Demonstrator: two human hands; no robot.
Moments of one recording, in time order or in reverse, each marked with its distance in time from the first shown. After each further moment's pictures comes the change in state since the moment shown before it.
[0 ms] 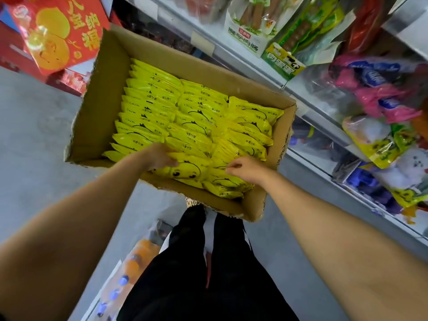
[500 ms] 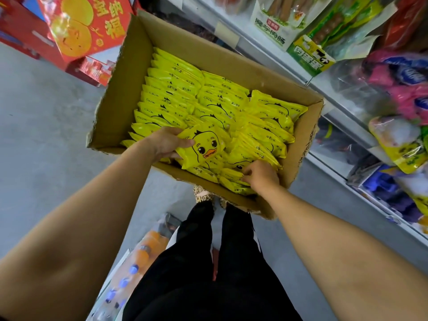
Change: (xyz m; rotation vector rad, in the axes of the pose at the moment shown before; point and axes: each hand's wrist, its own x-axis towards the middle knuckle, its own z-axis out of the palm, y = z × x) left_hand -0.021 -0.013 -0.013 -0.931 0.004 -0.099; right_hand 0.006 0.010 0.046 -0.287 0.238 0.046
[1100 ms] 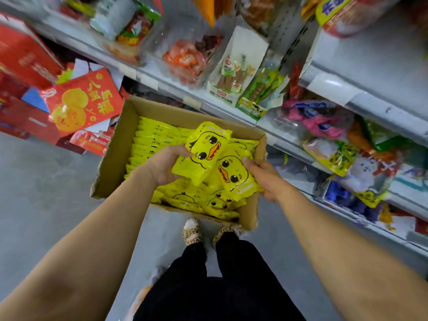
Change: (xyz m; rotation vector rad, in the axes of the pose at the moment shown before) left_hand -0.118 0.074 0.024 -0.258 -0.312 0.198; right_hand -0.085 -0.001 -0.104 1.098 0.161 0.024
